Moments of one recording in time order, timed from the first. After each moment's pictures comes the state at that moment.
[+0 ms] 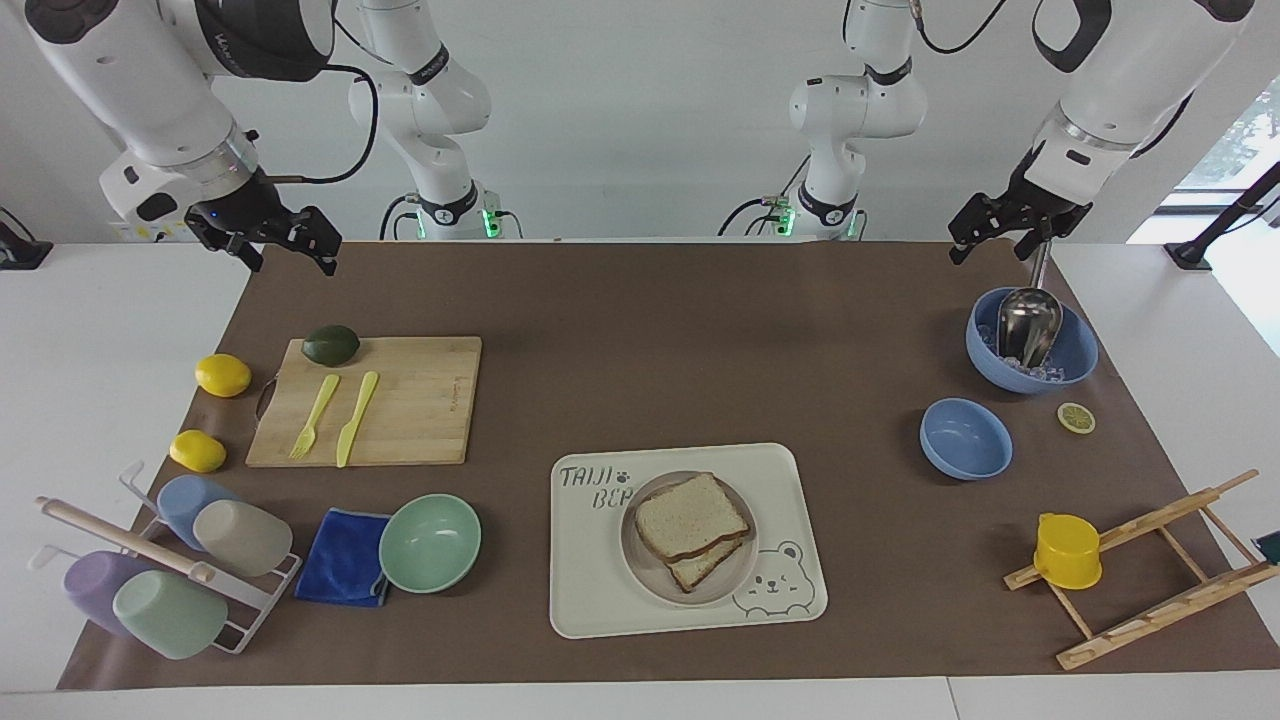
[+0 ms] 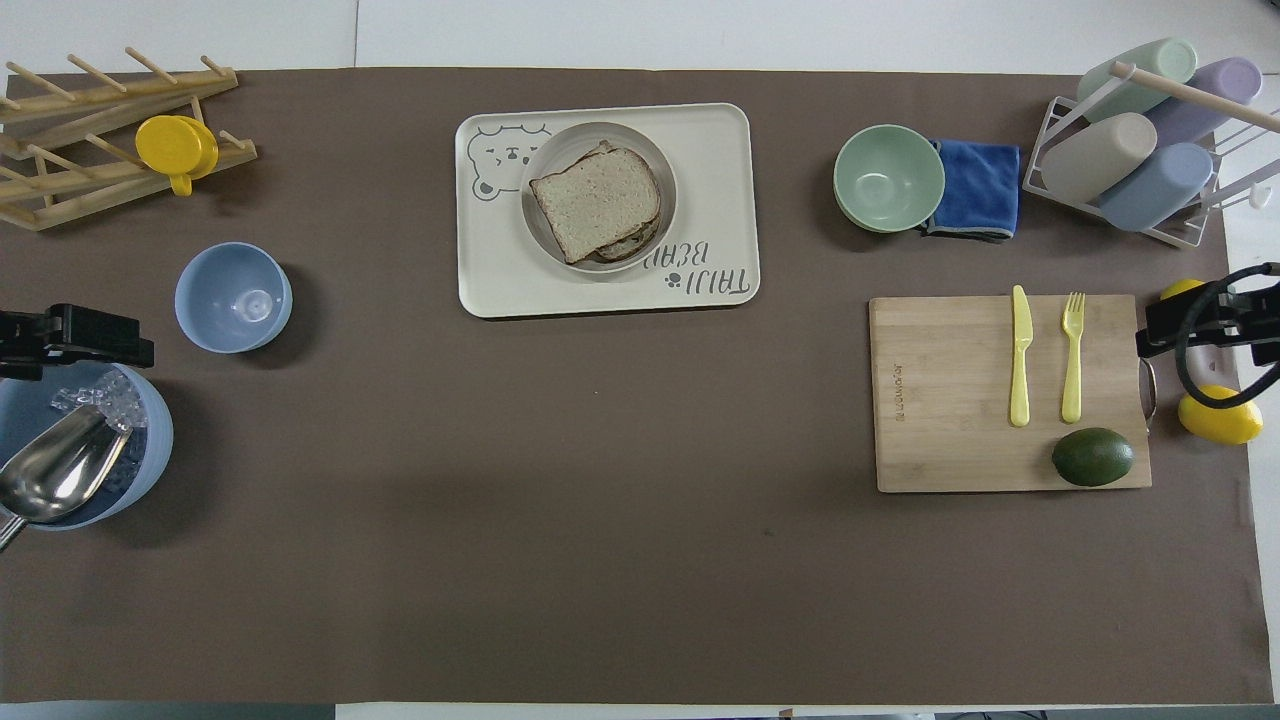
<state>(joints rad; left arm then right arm) -0.13 -0.13 0.09 -1.76 -0.03 1.61 -0.06 -0.01 -0.02 -0.07 -1.63 0.00 1.47 0.02</state>
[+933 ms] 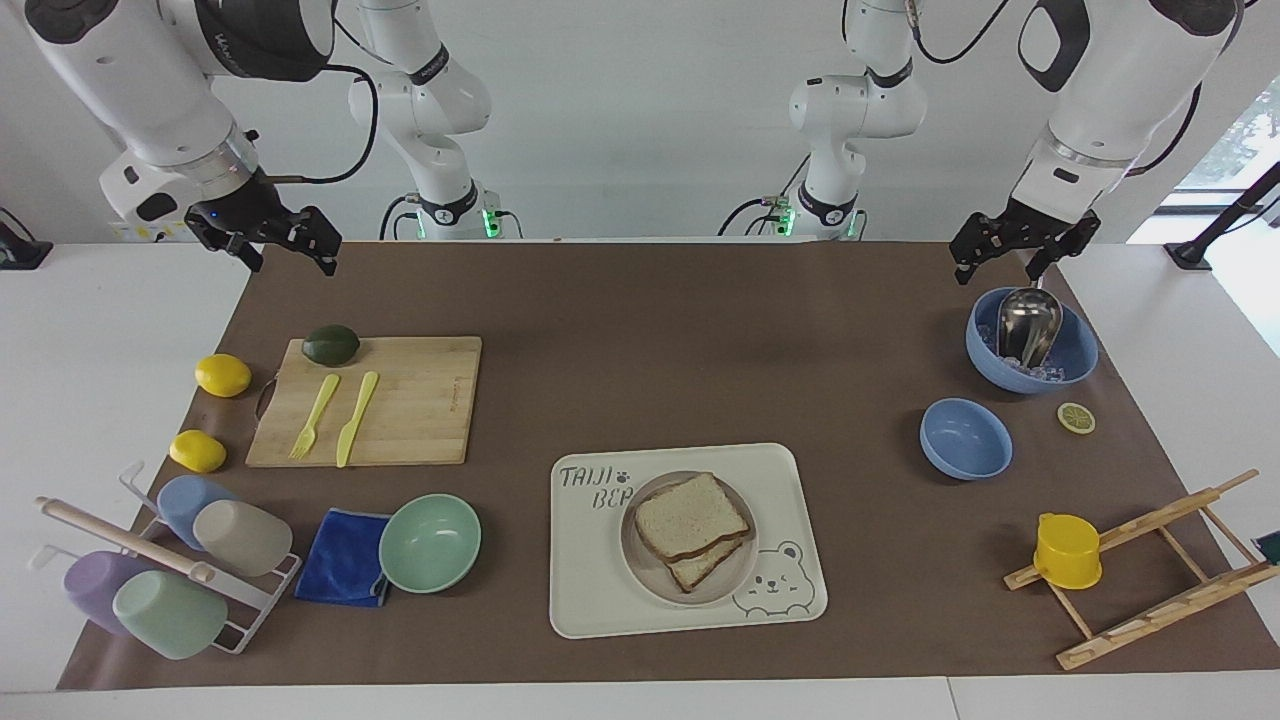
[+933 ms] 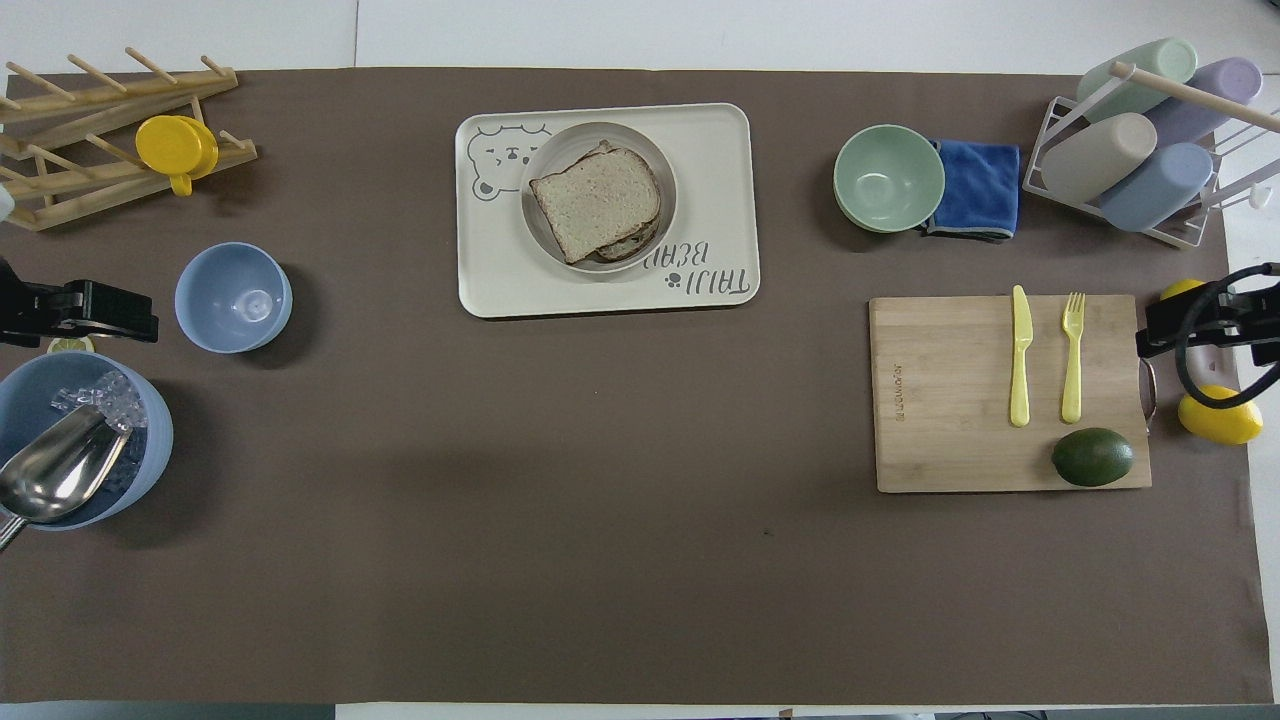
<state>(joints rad) -0.14 -0.07 0.06 -1.71 0.04 1.62 -0.04 -0.01 -0.02 -0.07 -1.63 0.00 1.47 0.02</state>
